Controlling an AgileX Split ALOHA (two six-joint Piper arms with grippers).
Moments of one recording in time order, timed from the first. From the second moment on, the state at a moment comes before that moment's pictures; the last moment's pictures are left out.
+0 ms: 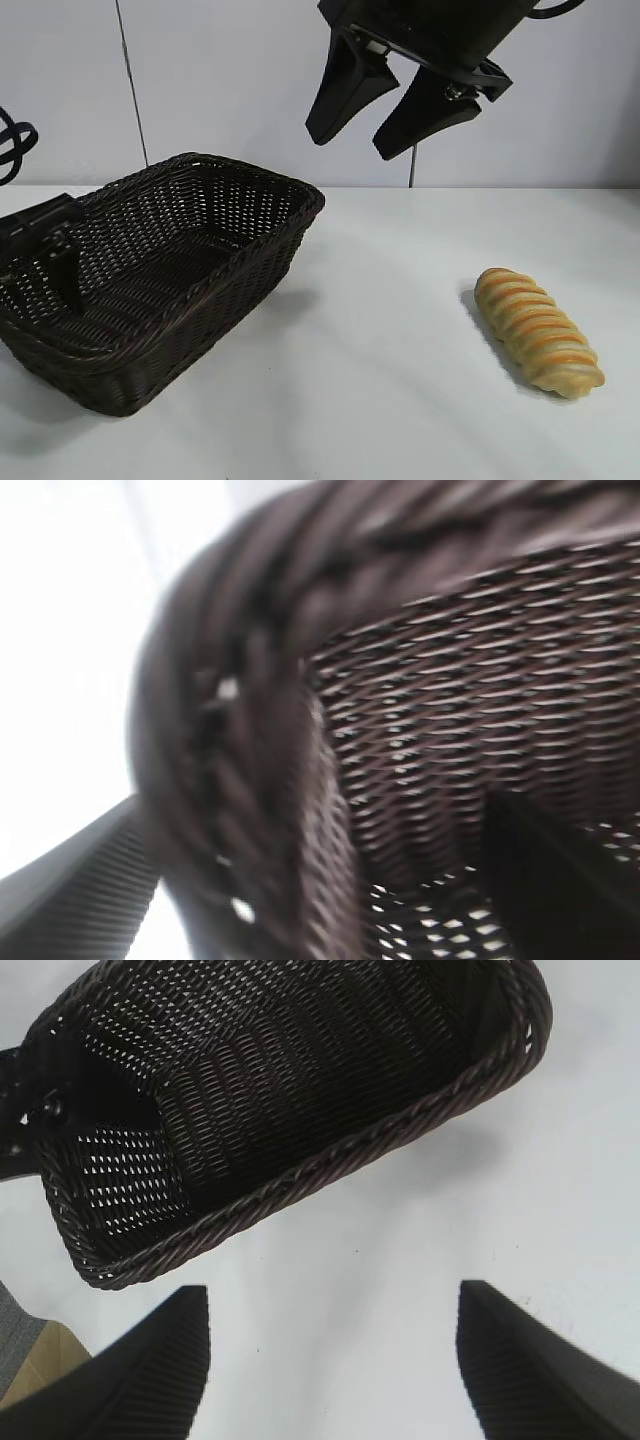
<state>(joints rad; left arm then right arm) -0.25 1.69 -0.82 -0.29 0.55 -0.77 0.40 1.68 -1.34 0.52 0.84 -0.39</state>
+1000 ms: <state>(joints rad) -0.21 1.65 -0.86 -0.31 0.61 -0.72 0.40 1.68 -1.34 0.52 0.84 -0.39</state>
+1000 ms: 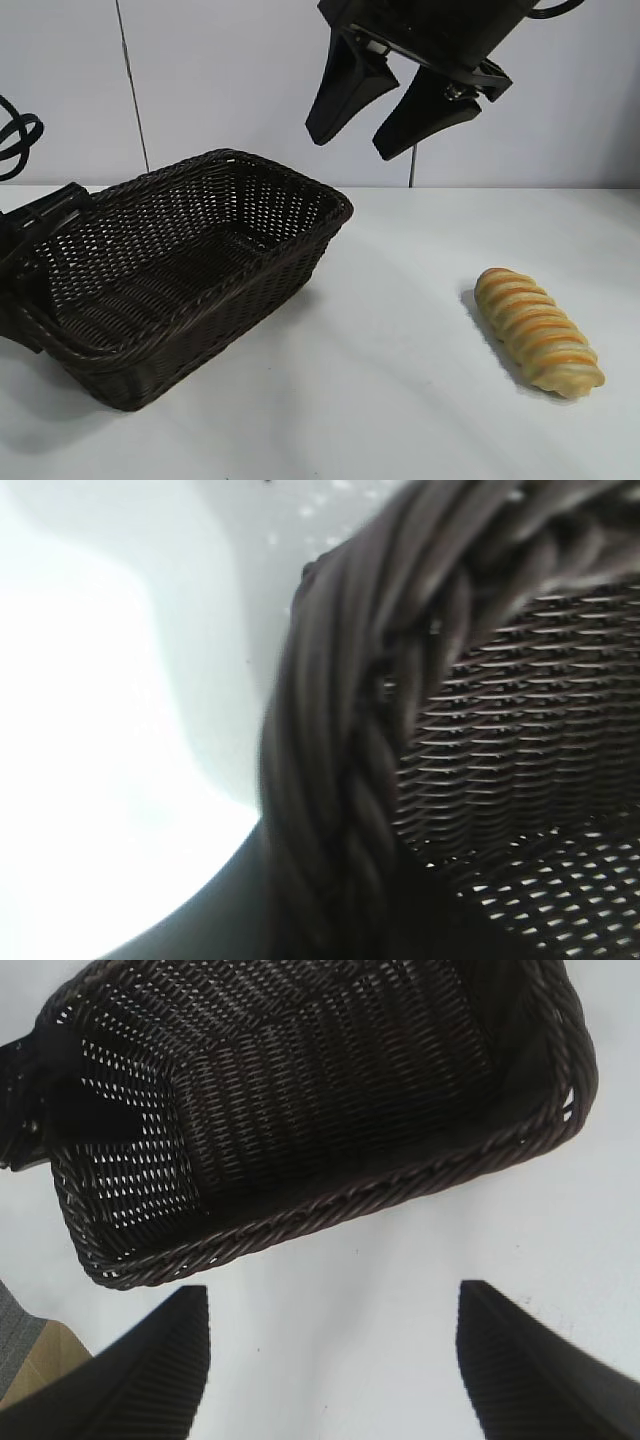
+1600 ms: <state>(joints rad) -0.09 1.65 -1.04 -0.40 0.82 -0.29 0.40 1.68 -1.34 0.52 0.84 -0.39</state>
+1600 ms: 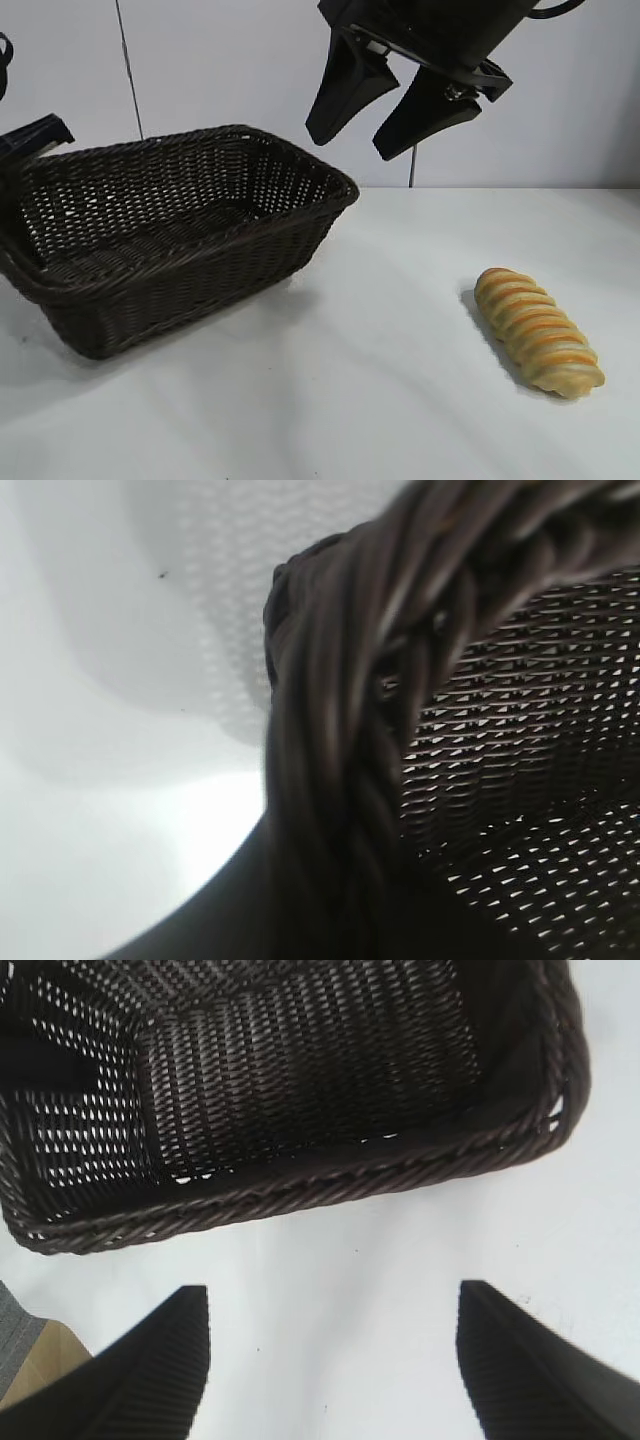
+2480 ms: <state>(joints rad) -0.08 1.94 -1.44 -0.45 1.15 0.25 0.40 1.68 -1.34 0.52 0.87 -0.39</state>
